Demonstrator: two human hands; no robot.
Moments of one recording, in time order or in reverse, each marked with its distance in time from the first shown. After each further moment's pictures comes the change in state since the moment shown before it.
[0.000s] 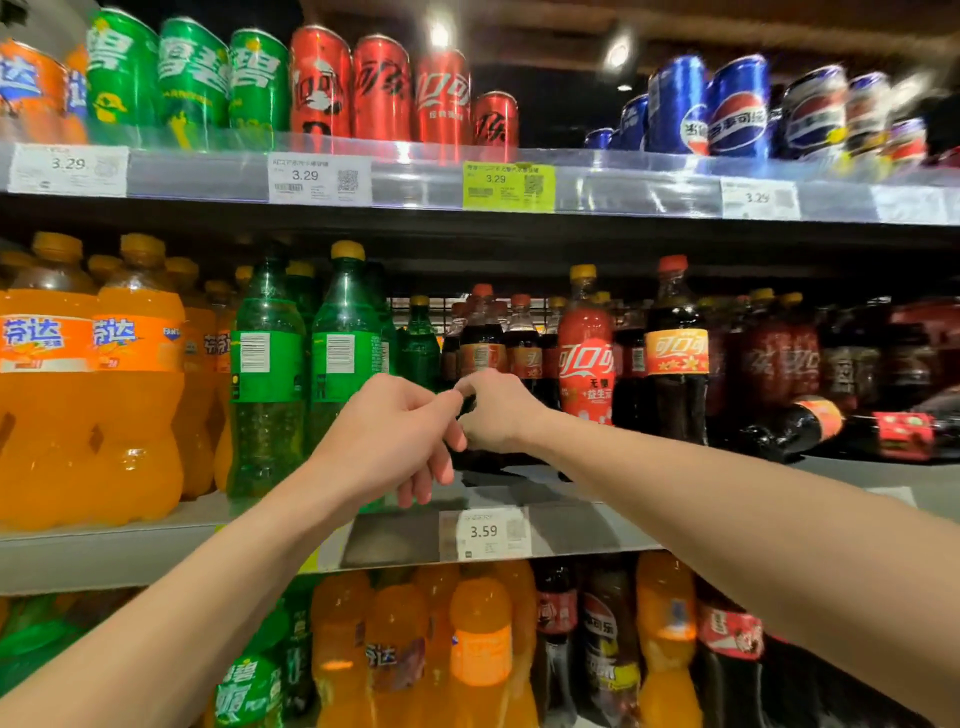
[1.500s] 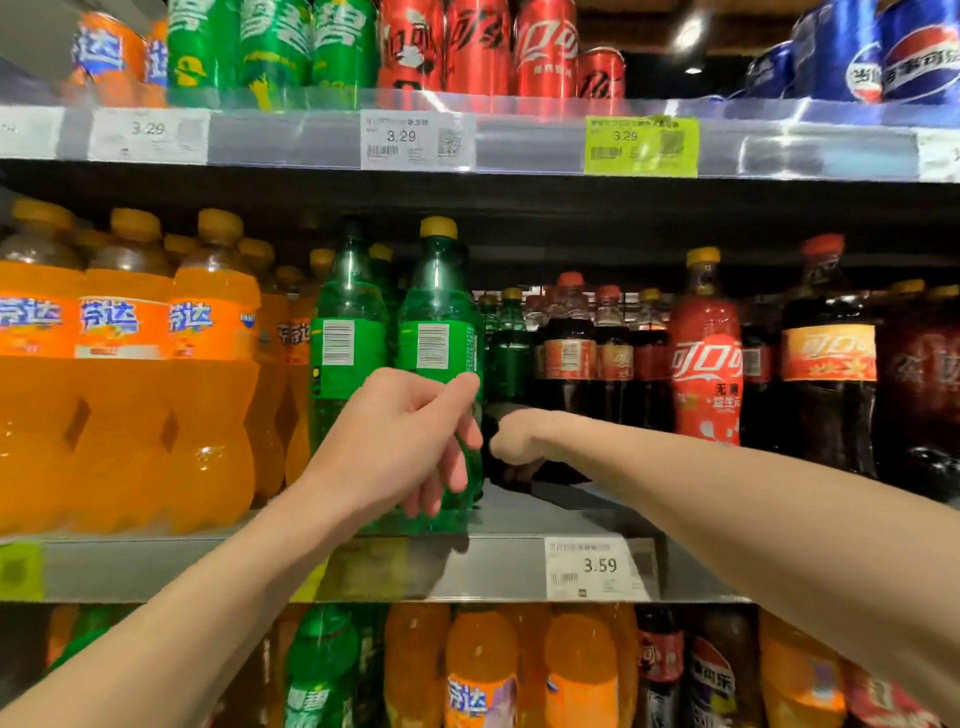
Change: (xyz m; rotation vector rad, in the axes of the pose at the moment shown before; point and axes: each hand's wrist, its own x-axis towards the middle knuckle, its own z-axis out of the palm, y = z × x) left_hand 0.010 -0.043 -0.052 0.013 0.095 0.046; right_hand 0.091 -0.008 0.075 -0.164 -0.388 0.212
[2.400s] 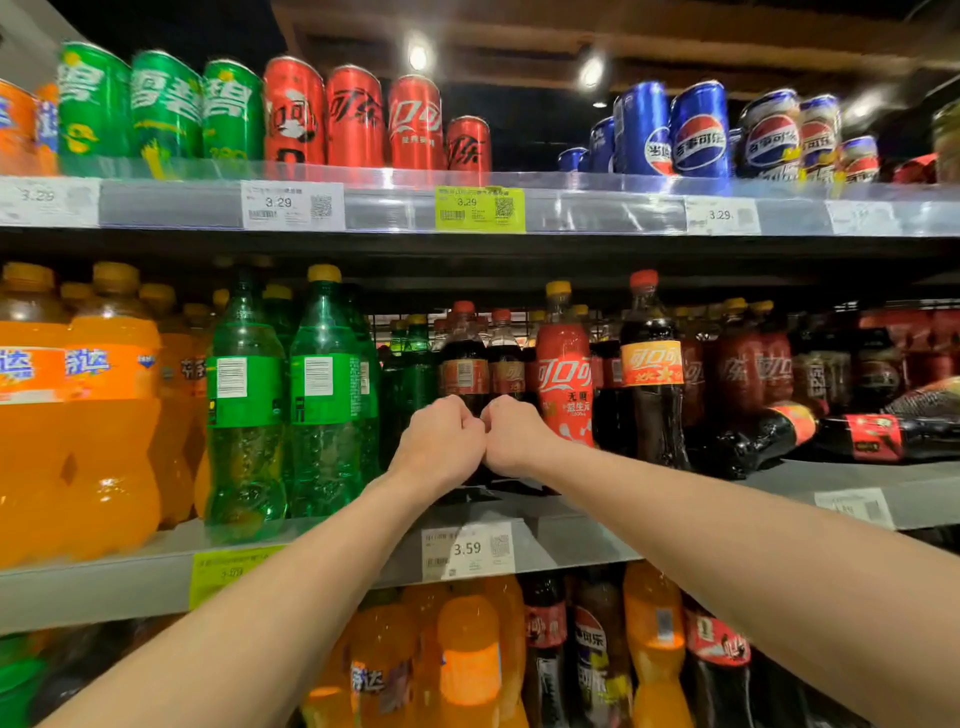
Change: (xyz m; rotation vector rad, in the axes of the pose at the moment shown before) left_hand 0.056 0.017 0.119 0.338 0.044 0.014; right_hand -0.110 0.067 -0.028 0.183 0.413 -0.069
